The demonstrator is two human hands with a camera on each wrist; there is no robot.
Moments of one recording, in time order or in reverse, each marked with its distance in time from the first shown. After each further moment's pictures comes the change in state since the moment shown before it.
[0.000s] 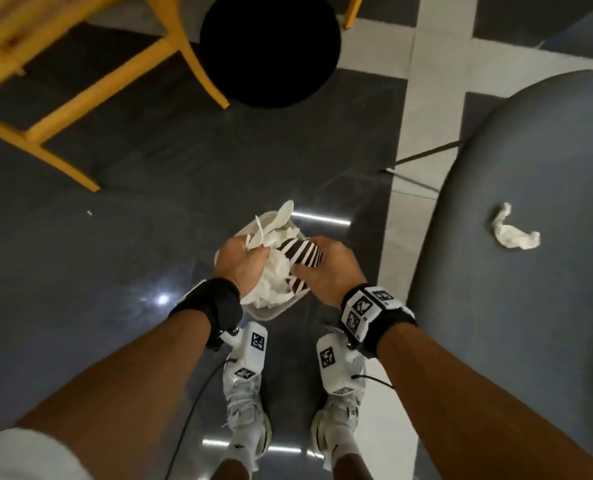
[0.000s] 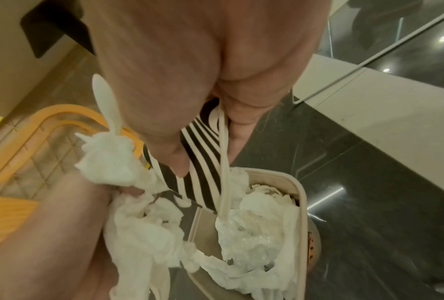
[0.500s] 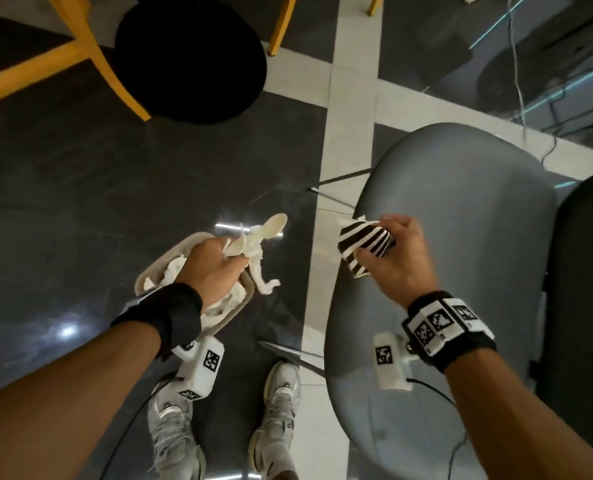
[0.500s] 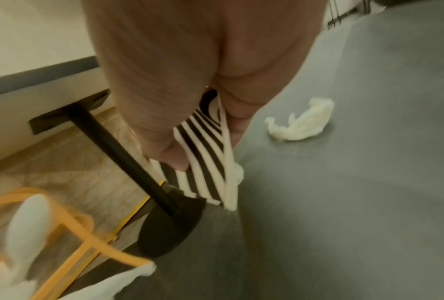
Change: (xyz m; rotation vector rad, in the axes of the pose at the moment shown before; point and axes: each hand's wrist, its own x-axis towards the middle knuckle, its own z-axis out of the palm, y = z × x) left_hand -0.005 0.052 0.035 0.182 -0.169 0.260; right_hand -0.056 0.028 -0.181 -0.152 0.537 0.051
